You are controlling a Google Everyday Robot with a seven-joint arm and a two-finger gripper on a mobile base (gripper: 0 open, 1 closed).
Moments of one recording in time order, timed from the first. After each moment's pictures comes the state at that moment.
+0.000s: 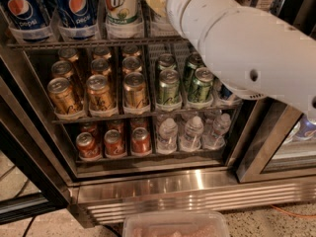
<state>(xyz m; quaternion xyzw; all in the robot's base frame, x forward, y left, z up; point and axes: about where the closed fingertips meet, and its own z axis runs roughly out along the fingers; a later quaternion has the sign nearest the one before) 0.612 -0.031 1.116 -0.22 0.61 -0.02 0.76</state>
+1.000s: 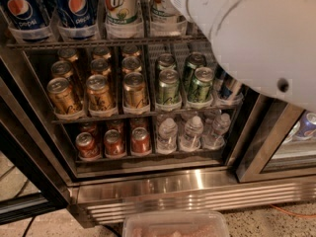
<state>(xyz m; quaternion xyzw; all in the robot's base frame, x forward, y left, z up) 0.566 -0.030 1.169 -0.22 0.59 -0.01 0.78</state>
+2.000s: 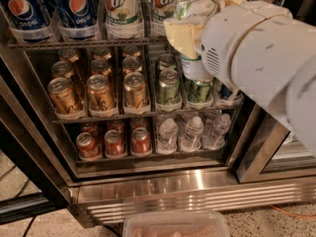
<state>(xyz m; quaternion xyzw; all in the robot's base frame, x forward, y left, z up) 0.484 -0.071 1.092 -0.21 0.70 0.01 0.68</state>
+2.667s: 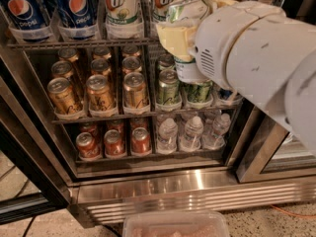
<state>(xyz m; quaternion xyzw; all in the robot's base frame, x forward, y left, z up) 0.477 -0.058 1.089 -0.23 0.70 0.02 0.67</state>
